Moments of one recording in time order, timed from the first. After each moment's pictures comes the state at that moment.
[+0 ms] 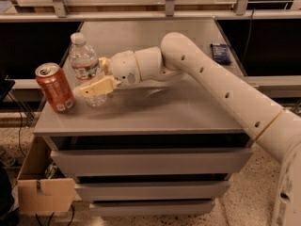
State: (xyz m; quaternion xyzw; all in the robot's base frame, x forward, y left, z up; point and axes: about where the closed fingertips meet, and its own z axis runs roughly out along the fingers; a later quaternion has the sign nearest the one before) arm 0.547 0.174 0.896 -0.59 0.45 0.52 0.42
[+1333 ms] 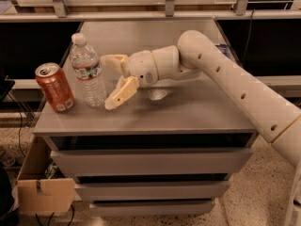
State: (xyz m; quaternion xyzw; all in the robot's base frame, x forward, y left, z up) arm 0.550 0.131 0.890 -0.59 0.47 0.51 0.41
